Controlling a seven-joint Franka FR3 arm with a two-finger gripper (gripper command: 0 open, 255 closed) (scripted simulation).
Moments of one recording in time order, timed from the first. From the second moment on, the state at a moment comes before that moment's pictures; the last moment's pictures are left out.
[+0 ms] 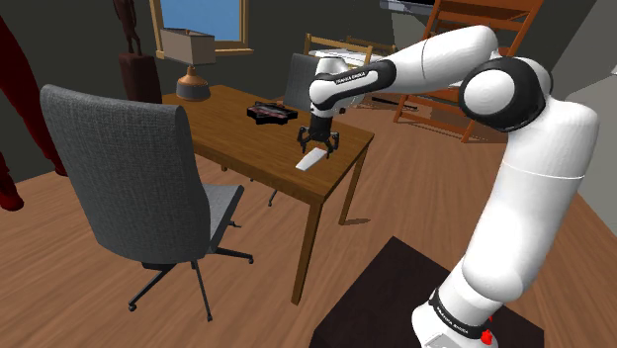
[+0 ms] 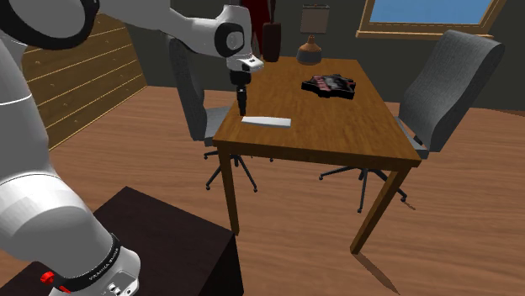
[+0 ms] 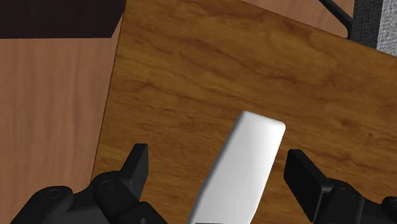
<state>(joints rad) -0.16 0.23 -0.02 -1.83 0.00 2.04 0.88</state>
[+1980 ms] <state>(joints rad) -0.21 0.51 -0.07 -1.57 0.04 2.09 1.03</state>
